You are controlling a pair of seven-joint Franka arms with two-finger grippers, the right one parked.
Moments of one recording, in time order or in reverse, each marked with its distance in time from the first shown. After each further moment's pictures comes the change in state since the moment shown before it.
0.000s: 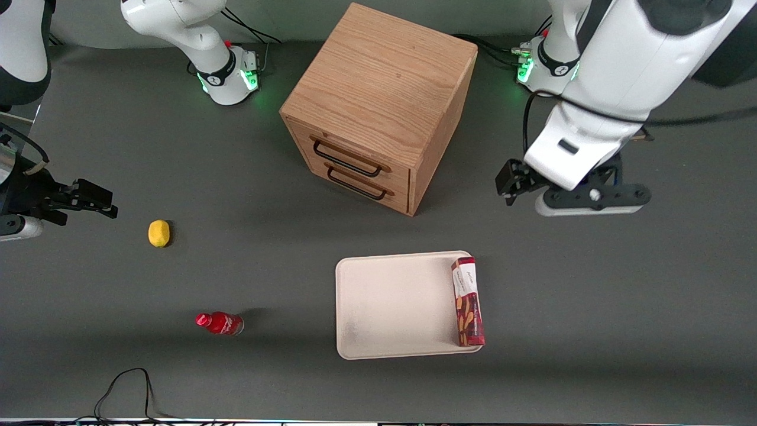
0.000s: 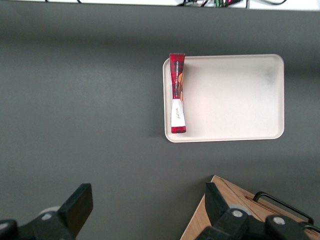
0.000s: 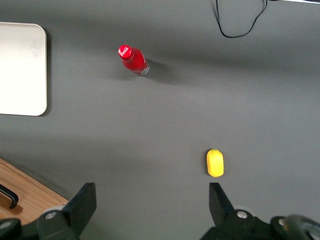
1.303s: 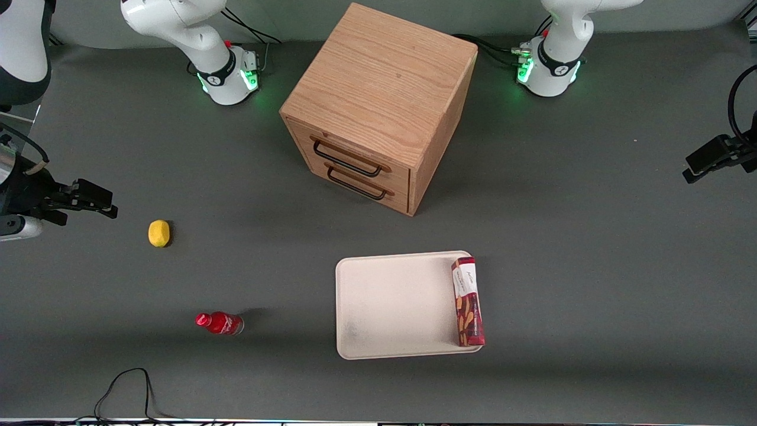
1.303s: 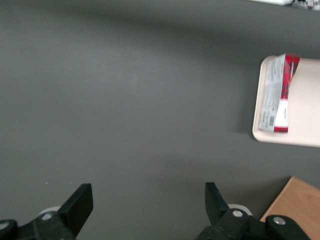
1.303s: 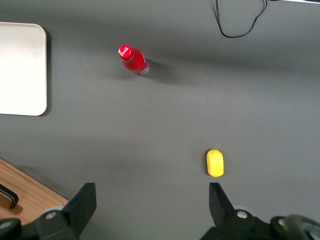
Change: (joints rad) arm 0.409 -0.266 0.029 -0.331 -0.039 0.009 0.332
